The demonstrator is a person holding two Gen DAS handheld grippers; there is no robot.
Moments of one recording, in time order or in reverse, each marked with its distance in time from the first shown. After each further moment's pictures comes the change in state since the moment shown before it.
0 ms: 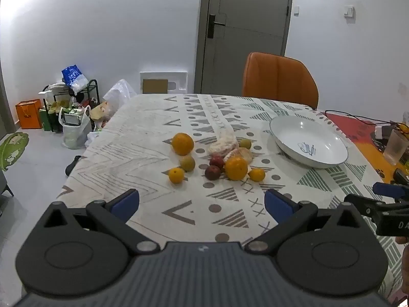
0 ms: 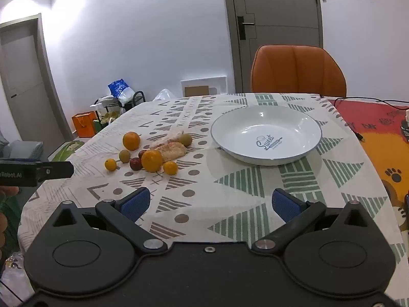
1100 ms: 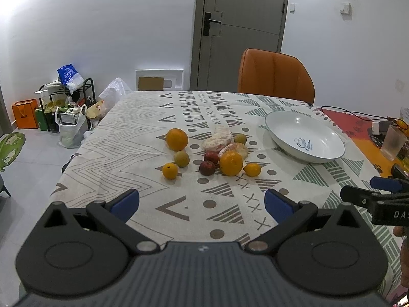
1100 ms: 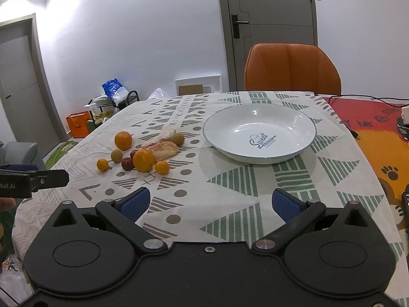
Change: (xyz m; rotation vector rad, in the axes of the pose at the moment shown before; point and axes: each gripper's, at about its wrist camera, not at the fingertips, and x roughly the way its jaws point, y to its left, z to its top) left arm 0.007 -0.004 -0.005 0.013 0.028 -0.018; right arm 0.004 -0.005 -0.001 -0.007 0.009 -0.036
